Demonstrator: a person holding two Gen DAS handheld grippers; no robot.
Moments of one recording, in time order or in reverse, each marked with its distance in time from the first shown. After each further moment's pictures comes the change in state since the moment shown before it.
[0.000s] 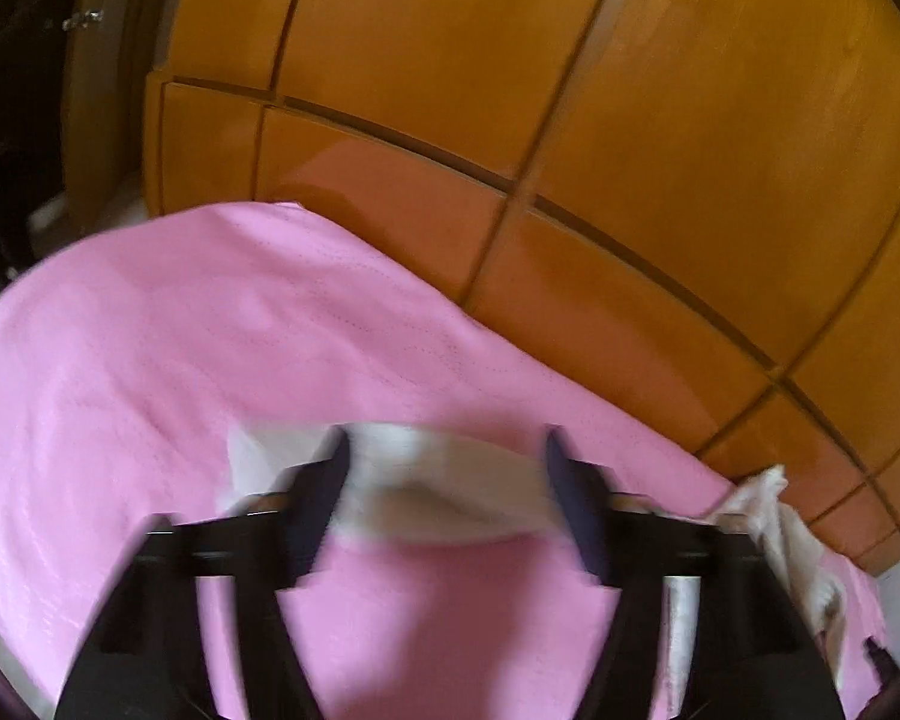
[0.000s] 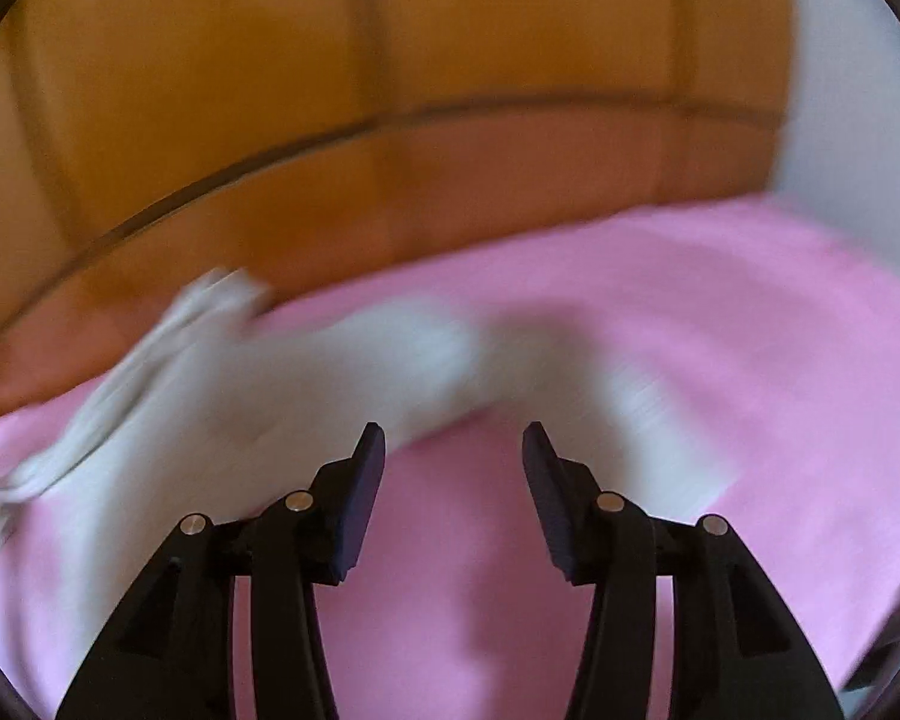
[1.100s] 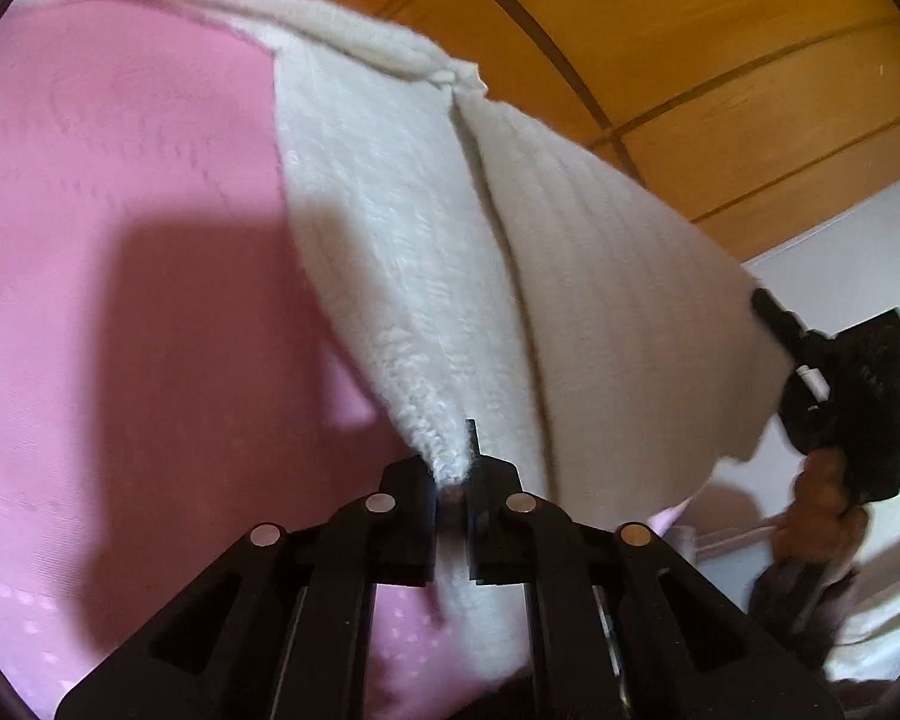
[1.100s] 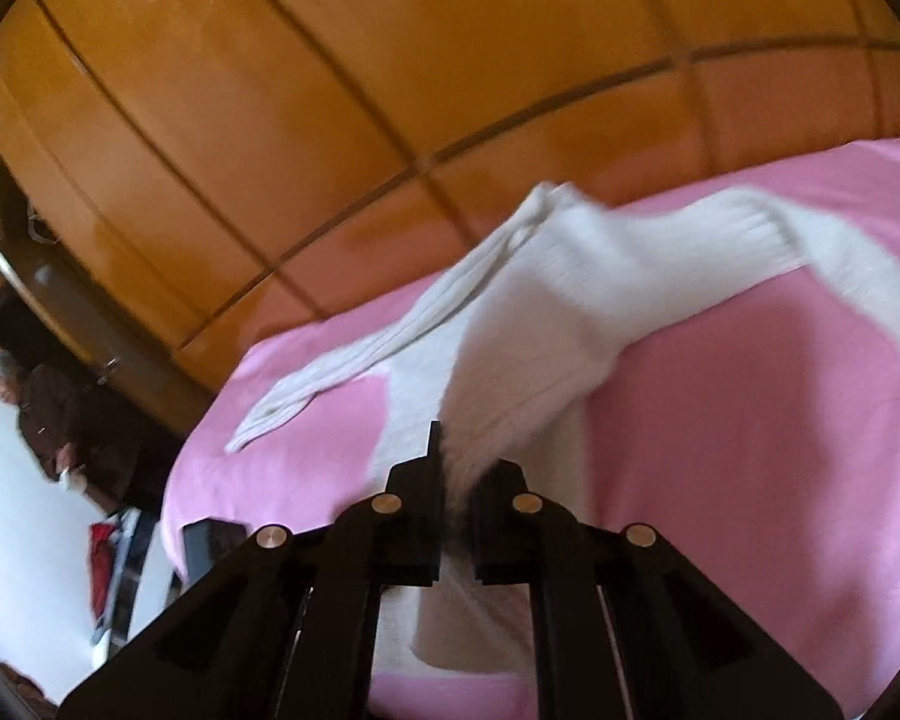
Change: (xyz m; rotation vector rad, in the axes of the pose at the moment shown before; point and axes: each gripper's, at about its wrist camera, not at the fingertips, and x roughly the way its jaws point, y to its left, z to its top) left arm -0.018 -0.129 -0.249 0.104 0.567 -0.662; right arm -0.090 0.085 -0.067 -0.011 0.058 0.542
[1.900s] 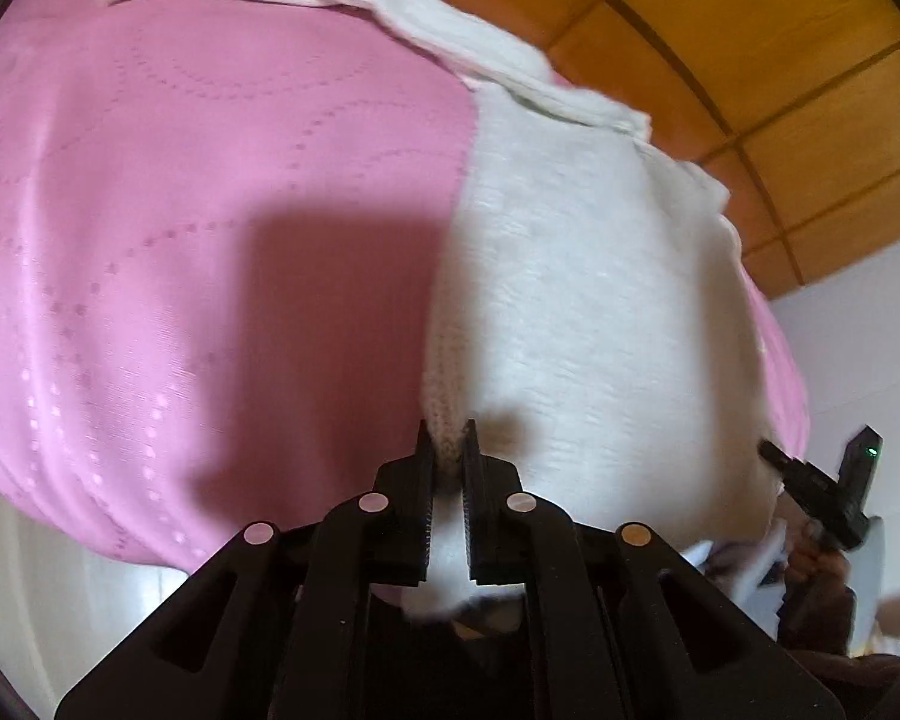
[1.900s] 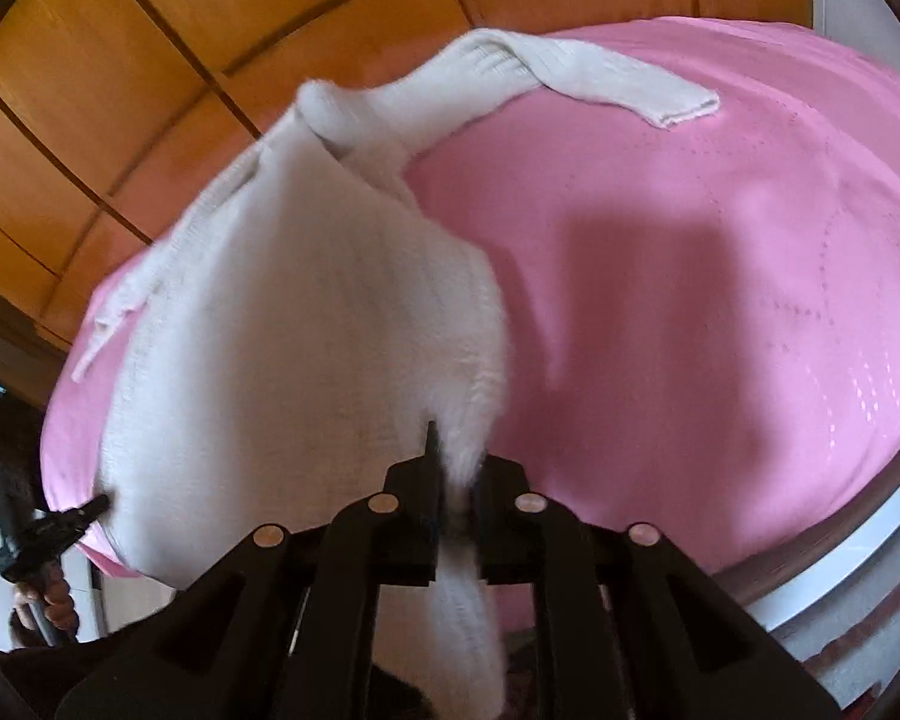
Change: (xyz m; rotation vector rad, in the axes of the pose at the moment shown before) left arm -0.110 0.060 -0.038 -0.076 0.035 0.315; right arm -0.027 -0.087 -0.112 0.109 0.169 -0.352
